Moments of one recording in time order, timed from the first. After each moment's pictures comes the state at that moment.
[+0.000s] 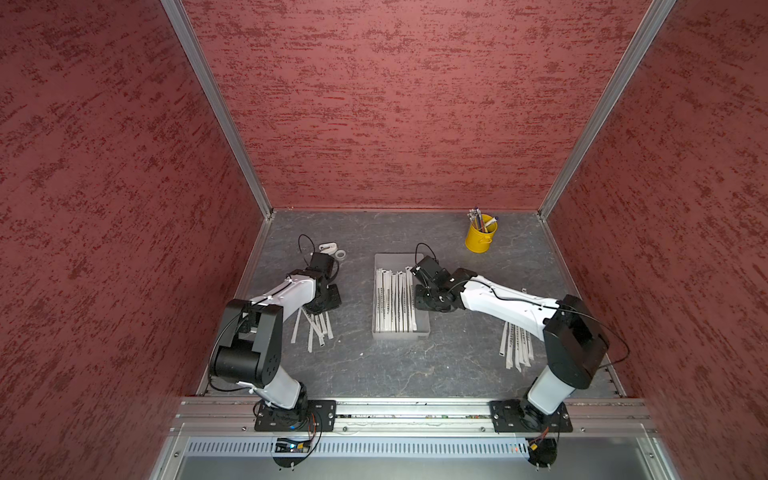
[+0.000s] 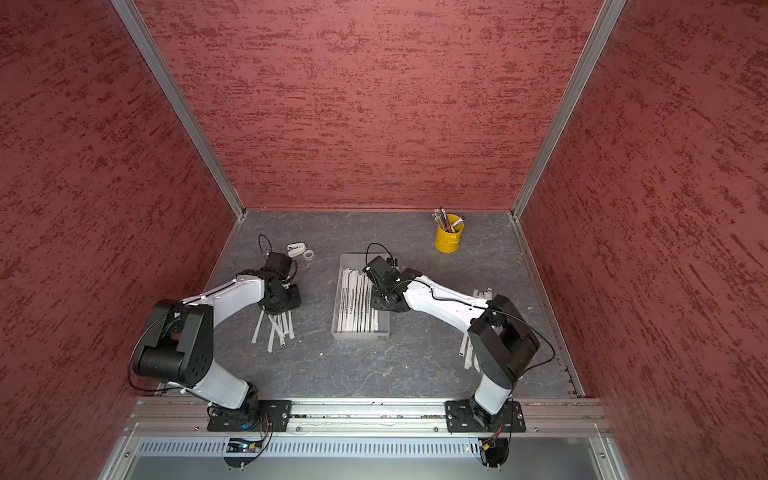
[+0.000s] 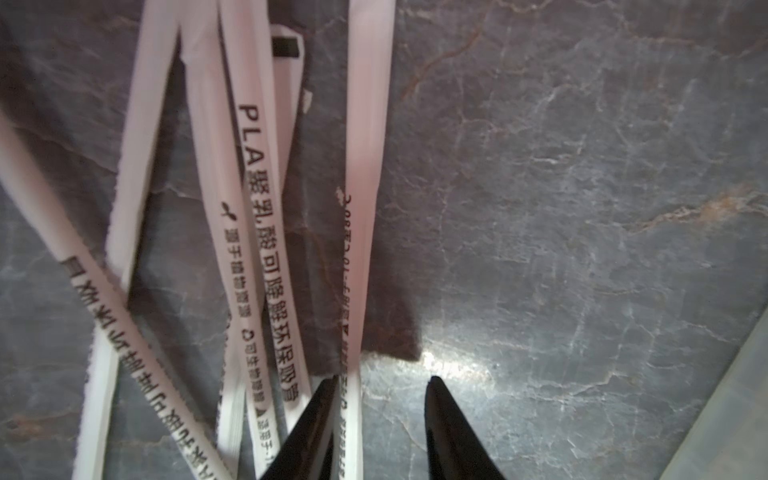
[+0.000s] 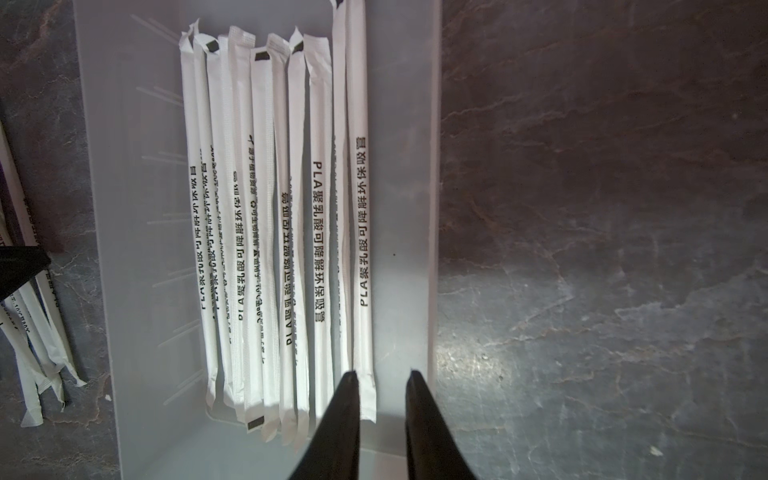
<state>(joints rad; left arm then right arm) -0.15 1.60 0.88 -0.61 -0.04 -0.49 0.77 1.70 1.21 -0.65 0.08 0.80</state>
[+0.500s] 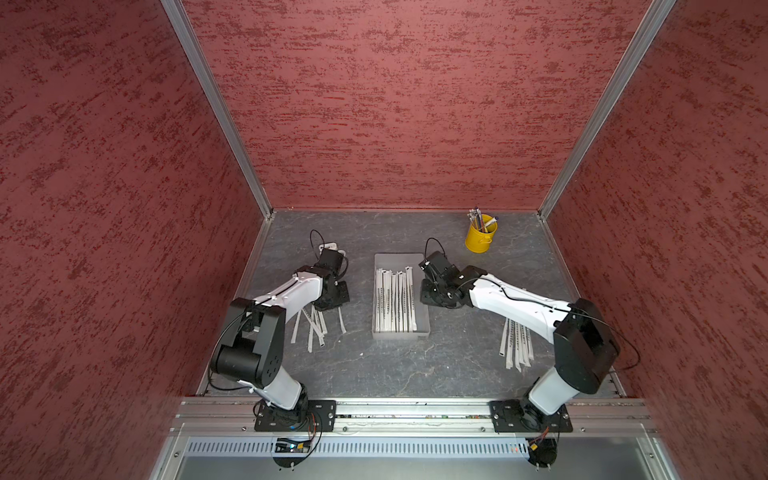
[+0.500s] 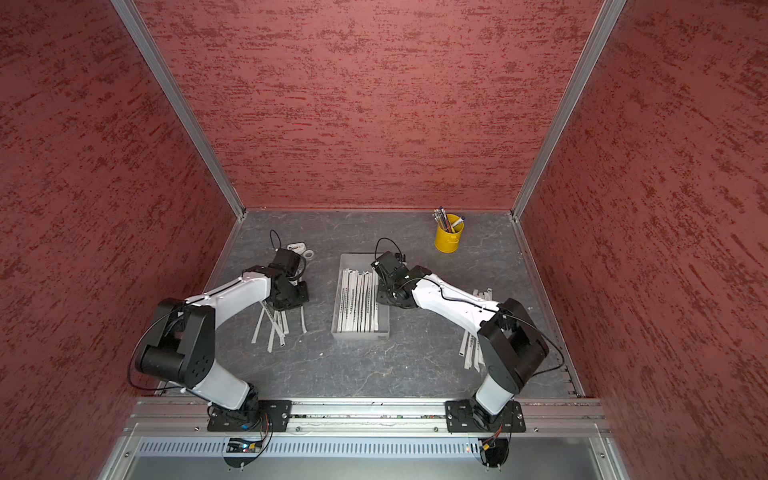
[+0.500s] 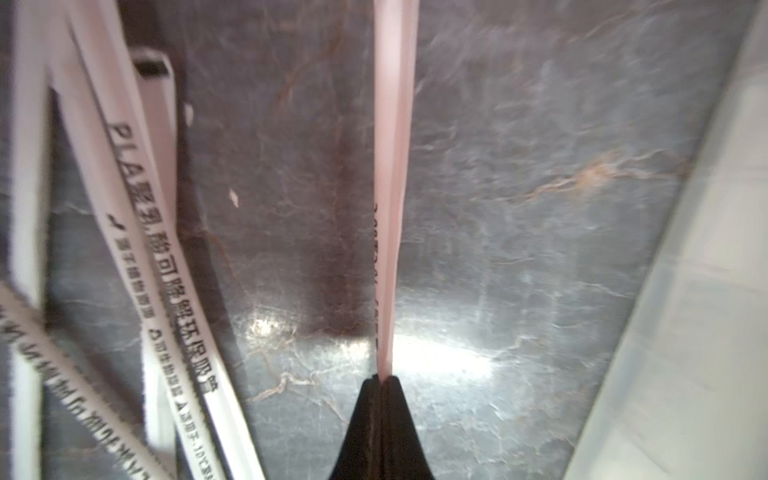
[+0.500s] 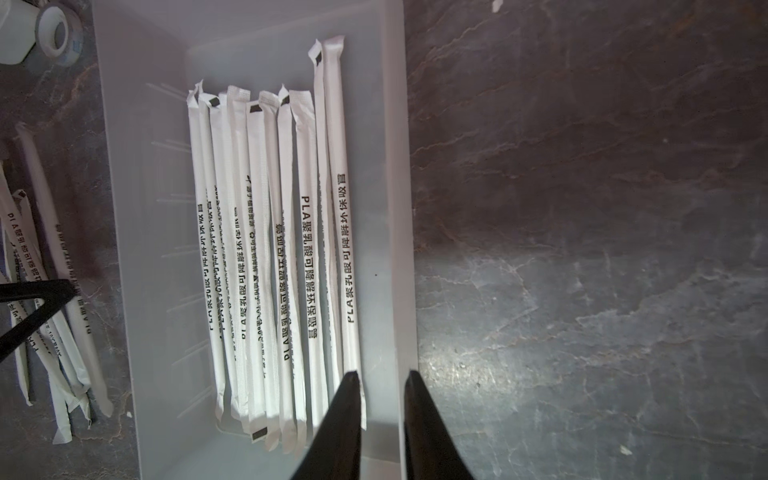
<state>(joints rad) -0.23 1.55 0.96 -0.65 -0.01 -0.48 0.71 1.64 1.18 -0.64 0.08 0.81</state>
